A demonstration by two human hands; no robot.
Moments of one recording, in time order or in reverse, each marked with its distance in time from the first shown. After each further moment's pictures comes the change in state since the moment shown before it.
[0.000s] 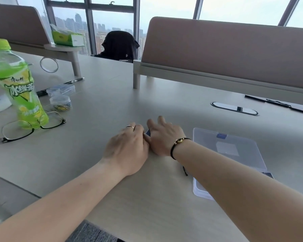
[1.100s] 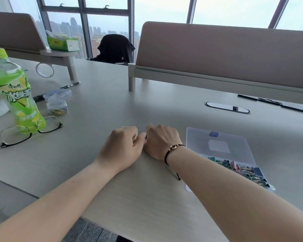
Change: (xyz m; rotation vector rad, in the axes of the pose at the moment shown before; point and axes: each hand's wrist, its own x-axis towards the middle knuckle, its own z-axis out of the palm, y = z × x) left_hand 0.003 -0.003 -0.008 -0.315 0.178 0.108; right_hand -0.015 -0.002 -0.003 0.064 0.125 0.013
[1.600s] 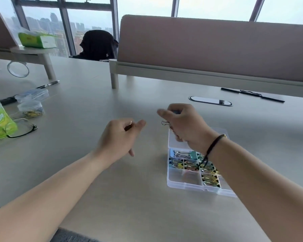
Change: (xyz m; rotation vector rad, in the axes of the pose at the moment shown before) left_hand 0.024 0.046 0.010 -0.527 -0.159 -0.350; right_hand -0.043 0.069 -0.069 1.092 0.093 0.338
